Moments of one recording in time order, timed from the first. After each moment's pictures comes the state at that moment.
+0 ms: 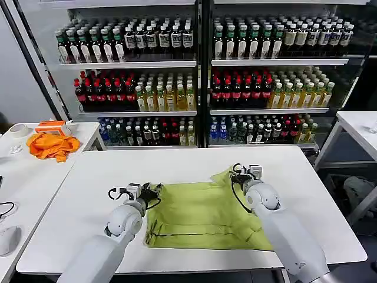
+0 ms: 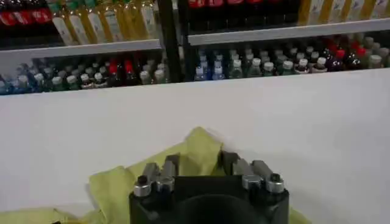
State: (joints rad) left arm 0.83 -1.16 -0.07 -1.55 -0.68 0.57 -0.32; right arm -0.61 1.18 0.04 1.33 0.77 -0.54 0.30
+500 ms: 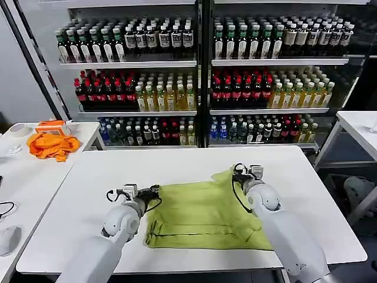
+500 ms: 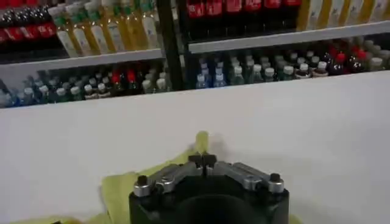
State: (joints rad) left arm 0.84 -1.14 -0.11 -1.58 -0.81 0.54 -0.30; right arm -0.63 1.17 0.07 1.38 0.77 -0.50 0.30
